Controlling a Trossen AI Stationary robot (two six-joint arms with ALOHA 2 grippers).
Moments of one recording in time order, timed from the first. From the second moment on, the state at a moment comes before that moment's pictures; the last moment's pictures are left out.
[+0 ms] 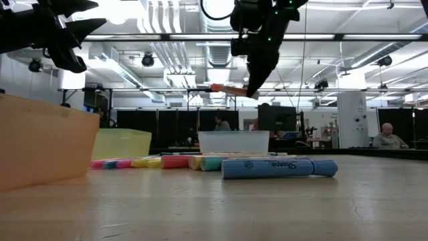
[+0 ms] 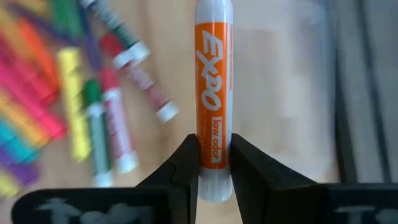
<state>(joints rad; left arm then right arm) 0.00 0.03 0.05 0.41 -0.25 -1.41 -0.35 1.75 1.52 -0.89 0.08 -0.20</state>
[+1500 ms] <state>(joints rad) 0.00 0.03 0.04 0.41 -0.25 -1.41 -0.51 2.17 1.85 -0.95 0.06 -0.32</state>
